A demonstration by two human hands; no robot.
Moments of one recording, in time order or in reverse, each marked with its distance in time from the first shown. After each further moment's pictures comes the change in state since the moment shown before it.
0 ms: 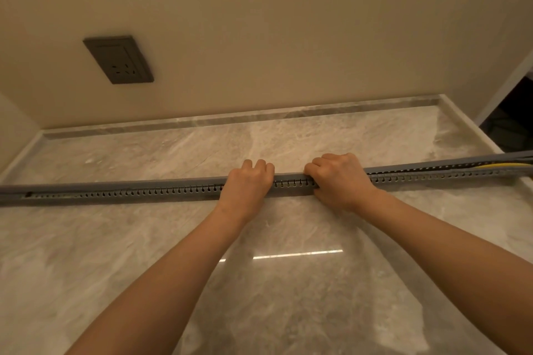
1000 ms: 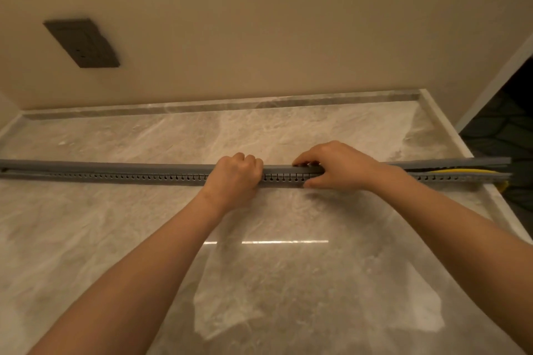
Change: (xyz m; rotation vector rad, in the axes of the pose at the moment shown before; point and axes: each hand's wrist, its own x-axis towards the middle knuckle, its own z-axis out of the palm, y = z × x) left_hand 0.036 0.051 -0.022 0.012 -0.076 0.089; right_hand -0.024 0.094 -0.006 0.521 -0.454 0.003
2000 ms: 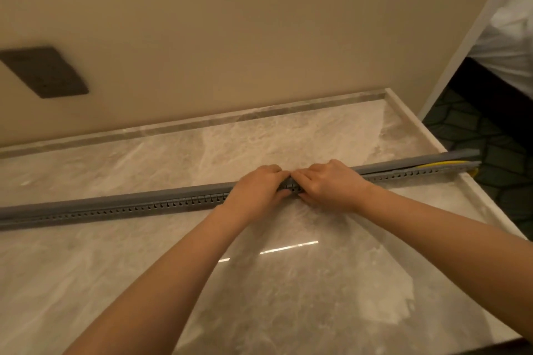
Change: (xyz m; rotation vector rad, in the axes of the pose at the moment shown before) left_hand 0.025 0.018 0.010 -0.768 -0.099 0.087; right_hand -0.018 -0.025 0.028 -0.637 0.112 -0.029
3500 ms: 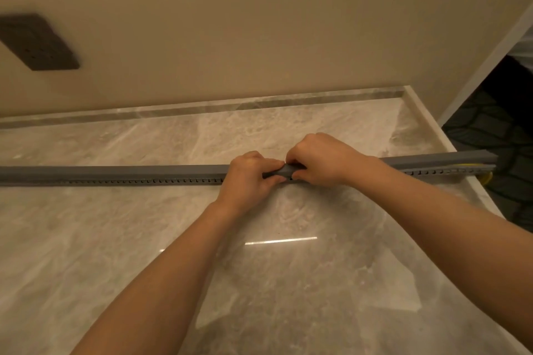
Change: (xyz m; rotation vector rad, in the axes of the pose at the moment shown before) left_hand 0.018 -0.009 0.024 -0.235 0.447 -0.118; right_hand 0.040 0.047 -0.012 0.327 -0.104 -0.010
